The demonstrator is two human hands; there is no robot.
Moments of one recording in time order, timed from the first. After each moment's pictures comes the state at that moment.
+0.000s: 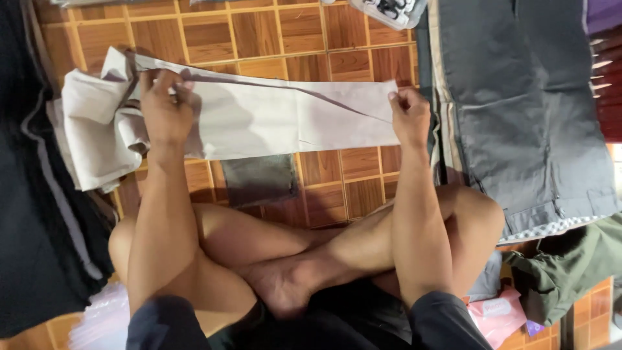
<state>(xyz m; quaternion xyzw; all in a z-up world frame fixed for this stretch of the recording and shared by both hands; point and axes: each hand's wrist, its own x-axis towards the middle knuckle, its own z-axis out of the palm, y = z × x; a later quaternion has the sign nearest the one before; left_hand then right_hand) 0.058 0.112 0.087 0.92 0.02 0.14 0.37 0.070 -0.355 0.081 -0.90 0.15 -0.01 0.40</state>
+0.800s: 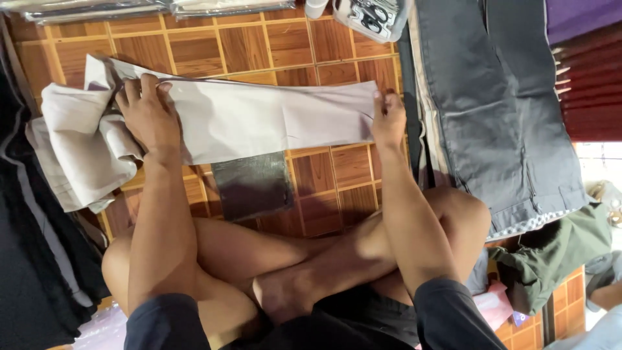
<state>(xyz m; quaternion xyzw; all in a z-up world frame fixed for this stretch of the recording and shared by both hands) 0.087 0.136 0.001 0.97 0.07 0.22 0.10 0.092 -0.347 0.029 -0.91 0.11 -0.12 0.37</state>
